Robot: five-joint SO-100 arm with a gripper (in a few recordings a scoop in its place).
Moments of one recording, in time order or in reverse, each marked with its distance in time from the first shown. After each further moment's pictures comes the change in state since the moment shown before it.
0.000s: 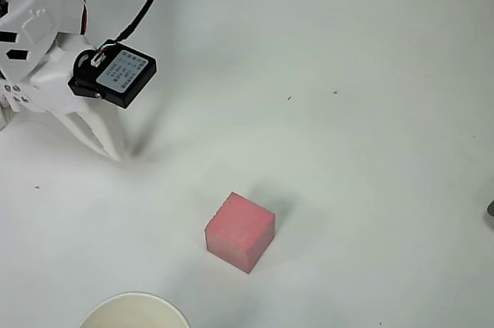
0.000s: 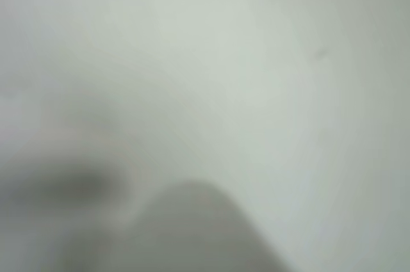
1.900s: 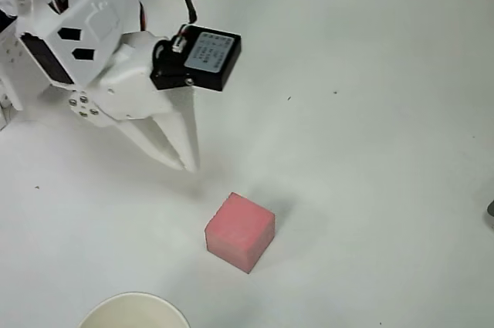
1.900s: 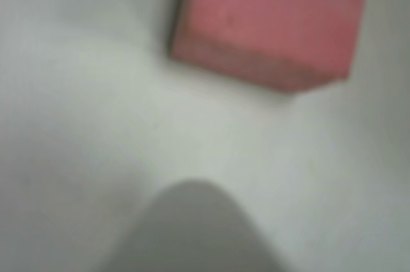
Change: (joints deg) arm -1.8 -49.6 -42.3 -21.4 -9.0
